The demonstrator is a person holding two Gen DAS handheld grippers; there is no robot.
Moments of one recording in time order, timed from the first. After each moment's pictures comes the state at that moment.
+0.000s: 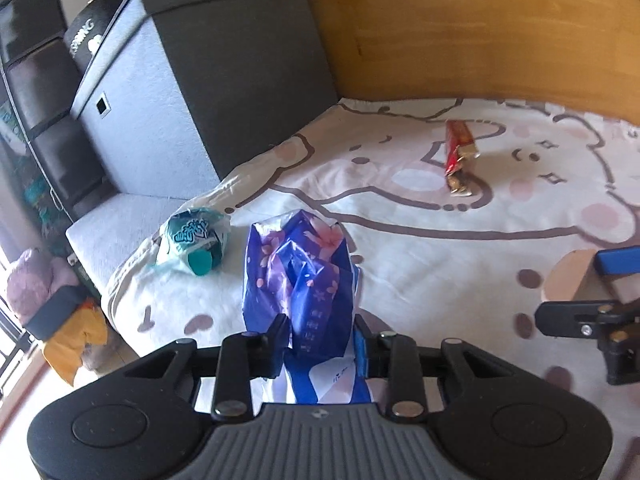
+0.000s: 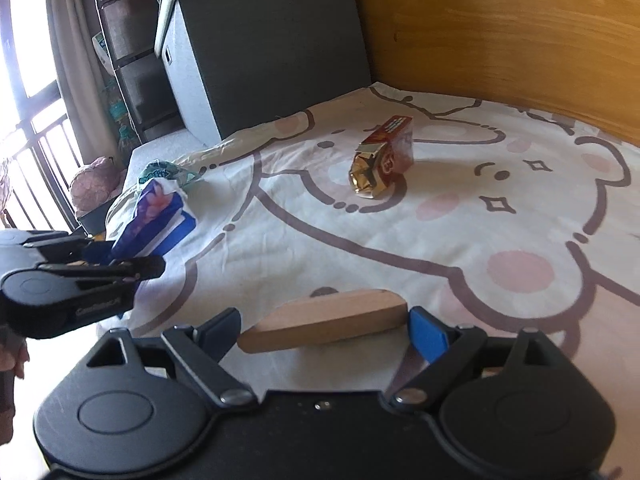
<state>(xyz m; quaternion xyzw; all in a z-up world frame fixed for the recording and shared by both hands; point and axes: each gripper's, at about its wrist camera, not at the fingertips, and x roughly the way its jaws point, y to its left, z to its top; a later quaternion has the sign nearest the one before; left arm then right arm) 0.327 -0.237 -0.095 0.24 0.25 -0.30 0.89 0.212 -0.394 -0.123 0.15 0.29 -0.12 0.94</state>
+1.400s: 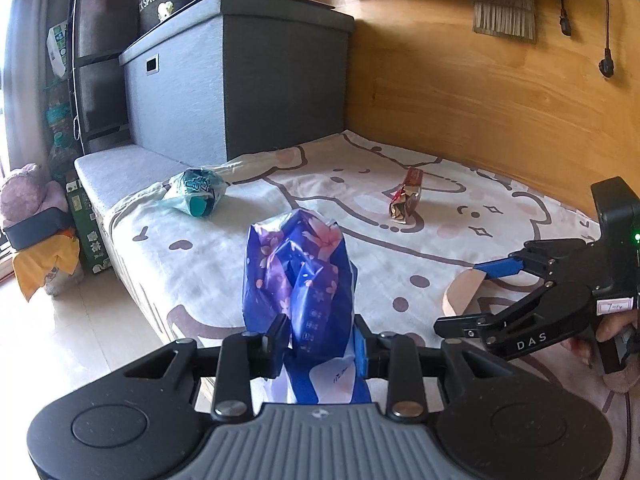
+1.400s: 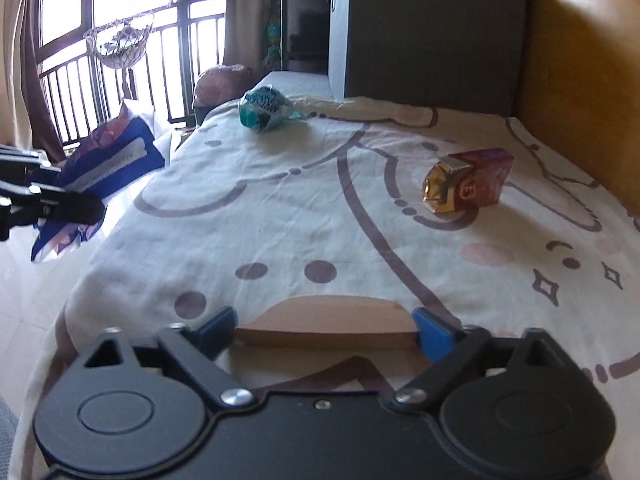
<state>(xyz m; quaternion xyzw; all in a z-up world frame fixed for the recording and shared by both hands) 0.231 -0.192 -0.078 0.08 0.28 -0.30 0.91 0.216 -0.433 -0.135 -0.04 0.32 0.10 0.94</state>
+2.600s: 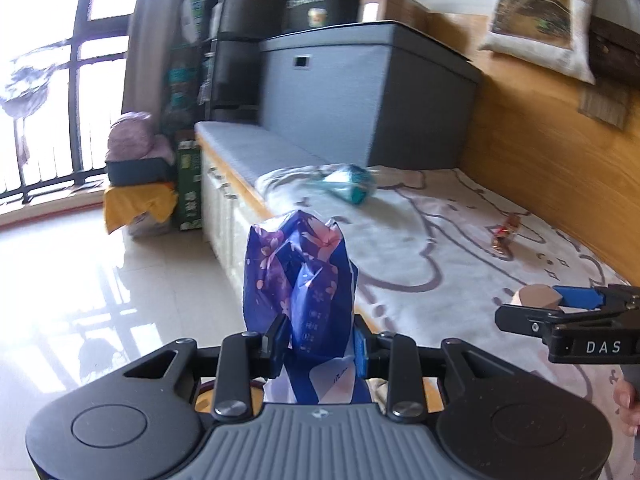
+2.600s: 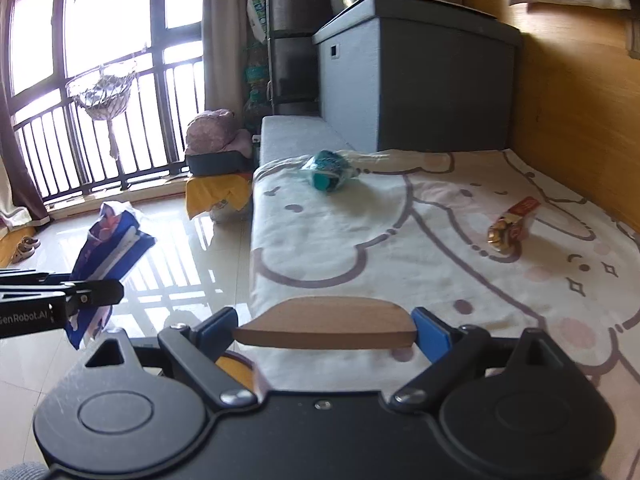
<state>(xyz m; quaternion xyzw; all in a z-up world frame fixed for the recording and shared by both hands) 0.188 -0.045 -0.069 -0.03 0.28 -0.16 0.94 0.161 -0.287 -0.073 0.00 0.28 0.04 0.96</state>
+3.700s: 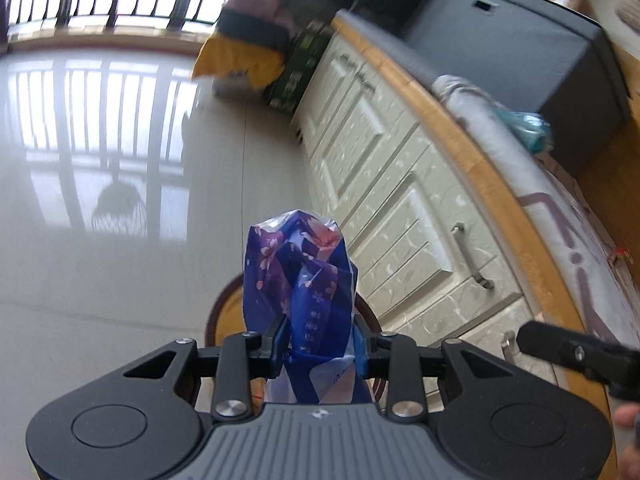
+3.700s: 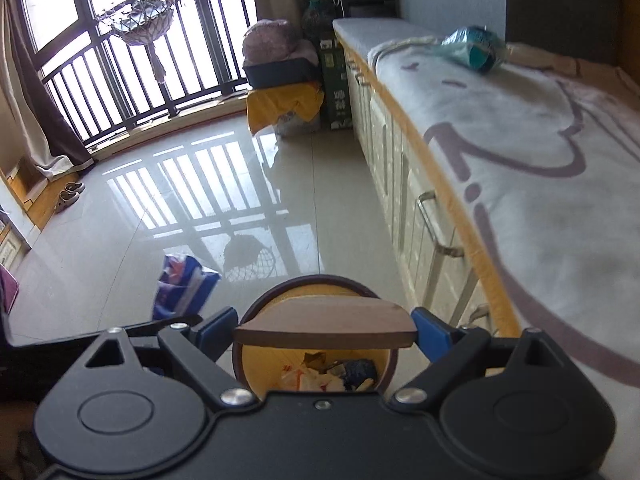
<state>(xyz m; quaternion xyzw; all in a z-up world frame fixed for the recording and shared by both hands) 0.239 0.078 -0.220 -0.21 0.42 -0.07 0.88 0.217 -0.149 -0.163 0.04 0.40 0.12 0.91</state>
